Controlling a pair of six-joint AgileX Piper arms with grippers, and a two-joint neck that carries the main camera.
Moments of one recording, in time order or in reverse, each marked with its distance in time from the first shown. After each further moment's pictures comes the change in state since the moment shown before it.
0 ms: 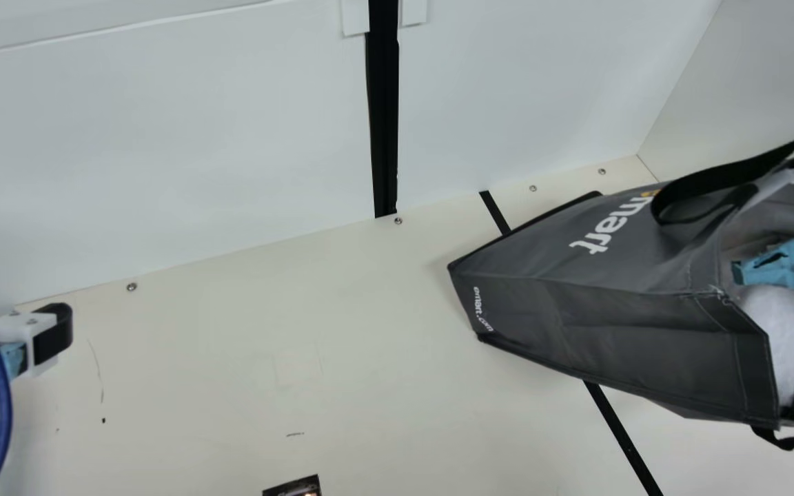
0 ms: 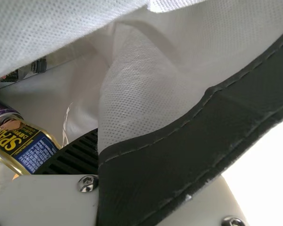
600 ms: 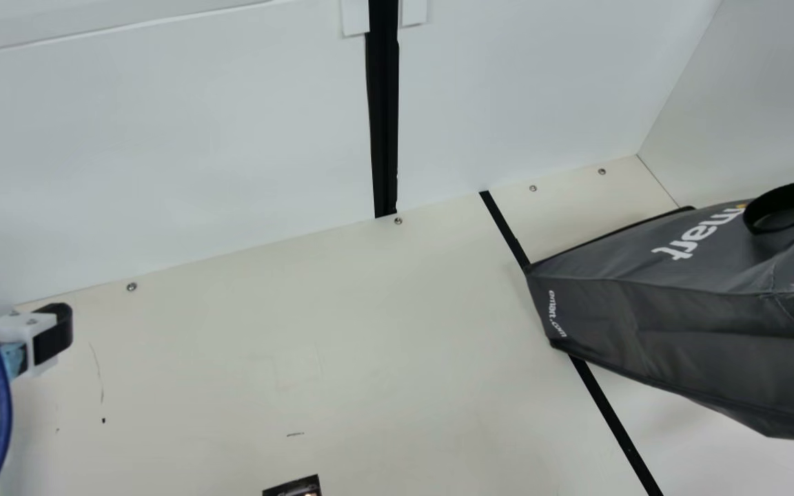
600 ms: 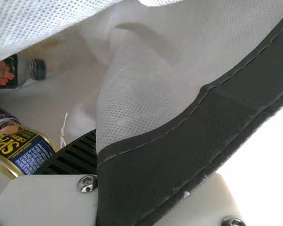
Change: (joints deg) left arm 0.0 0.0 0.0 0.0 0.0 0.0; right arm -13.1 -0.3 -3.3 1.0 0.1 -6.7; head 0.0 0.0
